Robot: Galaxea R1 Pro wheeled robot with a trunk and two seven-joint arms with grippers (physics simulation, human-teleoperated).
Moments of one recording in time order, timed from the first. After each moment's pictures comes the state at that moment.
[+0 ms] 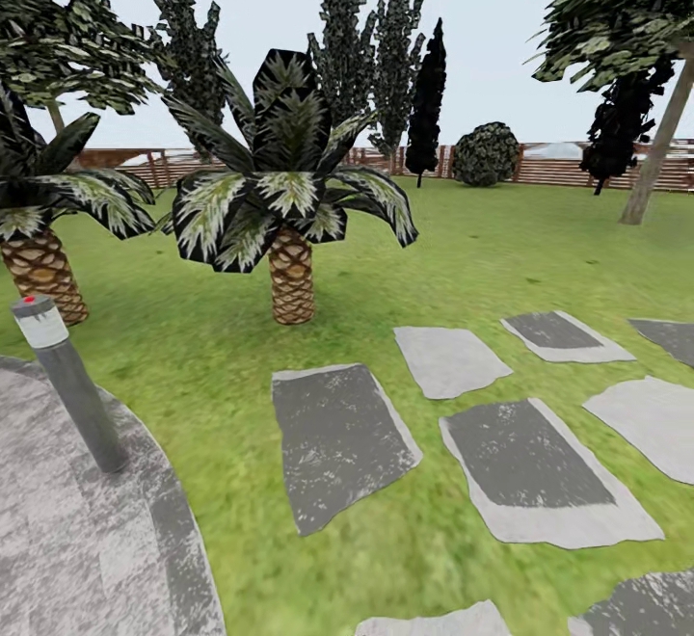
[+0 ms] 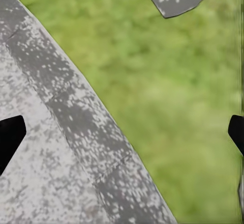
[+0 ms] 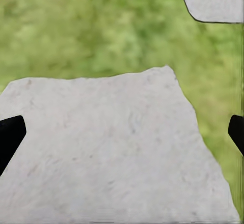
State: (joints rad) left arm -0.24 0.04 -0.01 -0.28 -0.01 -0.29 0.00; right arm -0.05 -0.05 -0.01 -0.53 0.00 -0.26 0.00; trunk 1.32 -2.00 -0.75
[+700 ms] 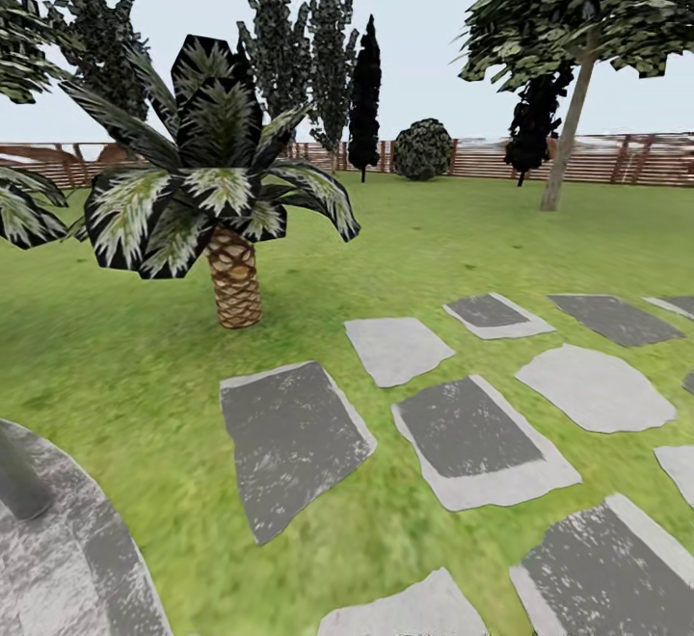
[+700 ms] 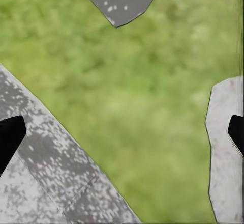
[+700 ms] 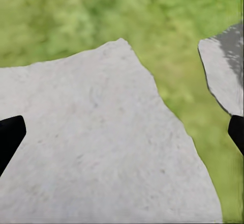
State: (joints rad) left arm -0.24 0.04 0.00 -0.28 -0.01 -0.29 0.00; right arm -0.05 -0.05 -0.01 -0.53 0.00 -0.26 0.00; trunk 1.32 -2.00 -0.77
